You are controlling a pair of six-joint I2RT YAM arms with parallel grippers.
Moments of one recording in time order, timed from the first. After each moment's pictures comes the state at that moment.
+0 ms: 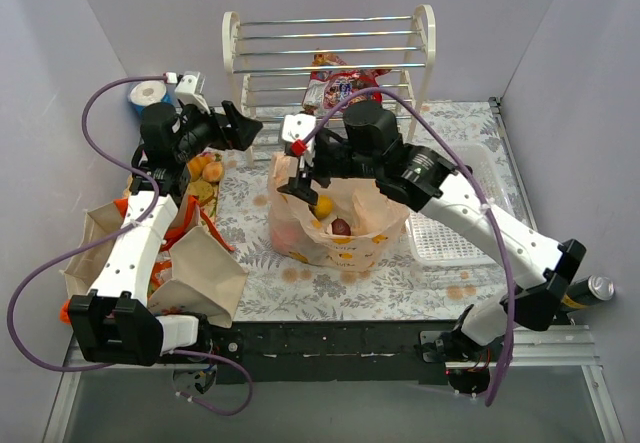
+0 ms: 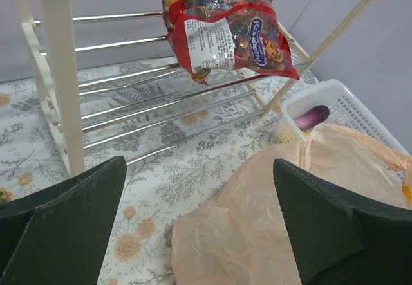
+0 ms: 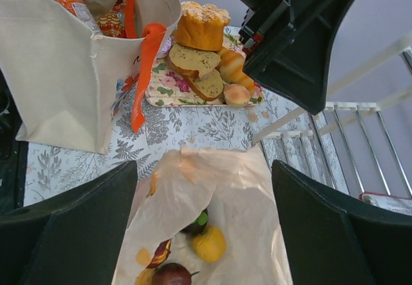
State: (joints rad) left arm -0.08 1.26 1.19 -0.05 0.51 -0.28; right arm 0.94 1.48 1.69 -0.49 -0.39 -0.44
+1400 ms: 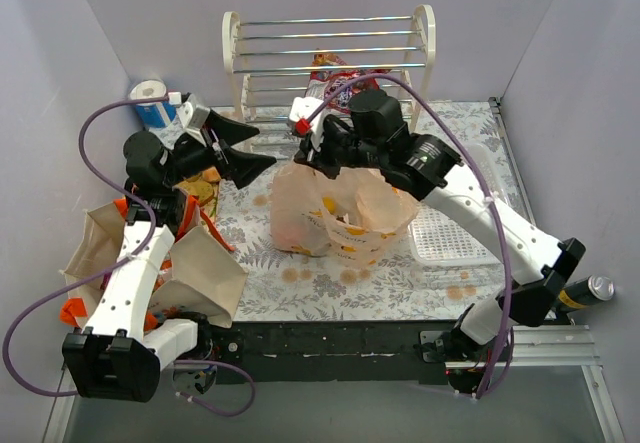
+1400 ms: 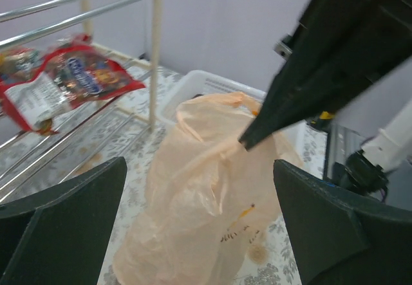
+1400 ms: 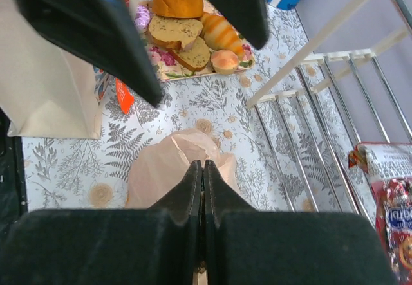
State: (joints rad) left arm -0.08 1.09 1.03 0.25 0.98 -0.33; right arm 0.91 1.55 1.79 -0.59 -0.33 -0.40
